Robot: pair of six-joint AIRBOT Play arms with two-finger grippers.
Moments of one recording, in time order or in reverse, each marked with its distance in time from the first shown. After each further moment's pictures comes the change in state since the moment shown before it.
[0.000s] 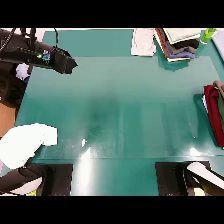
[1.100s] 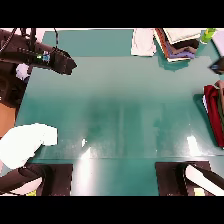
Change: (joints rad) left arm 0.000 0.000 0.000 0.006 -0.008 0.000; right arm 0.717 0.010 0.032 0.352 -0.198 0.001
